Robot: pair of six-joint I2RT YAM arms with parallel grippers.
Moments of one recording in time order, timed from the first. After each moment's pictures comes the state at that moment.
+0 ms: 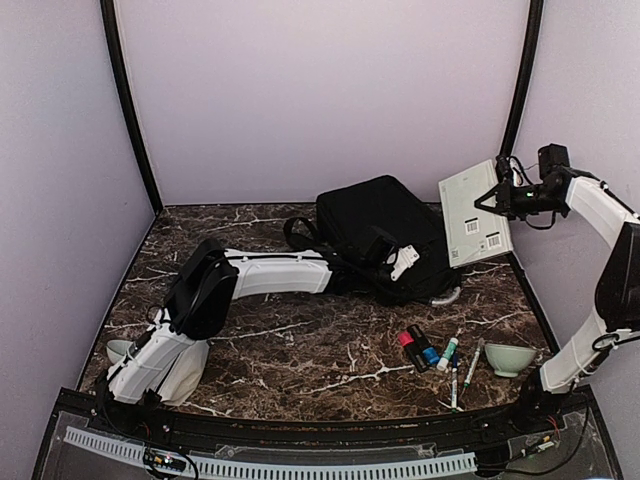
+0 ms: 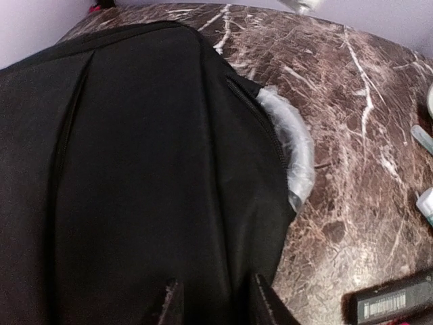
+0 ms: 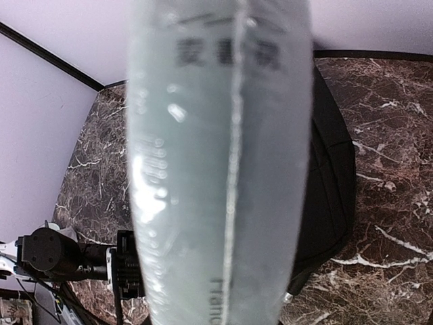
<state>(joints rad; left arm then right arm) -1.00 2.55 2.12 -0.20 0.09 0.17 -0.16 1.54 1.38 -0.71 -0.79 0.00</state>
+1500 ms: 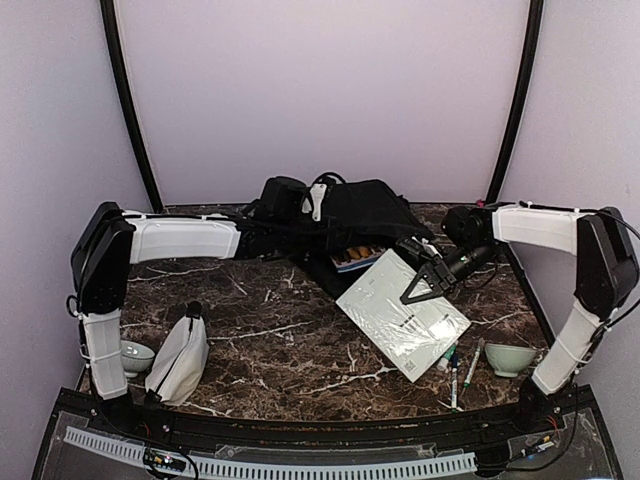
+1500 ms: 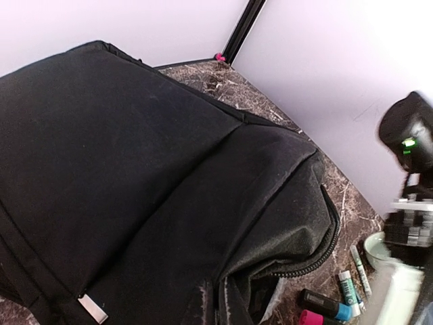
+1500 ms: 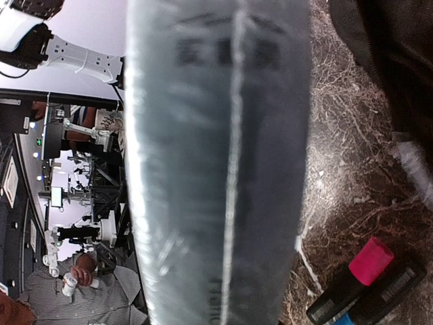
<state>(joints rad) -0.79 1.99 1.50 0.07 0.17 -0.36 0.36 1.65 1.16 -1.07 -1.11 -0.34</state>
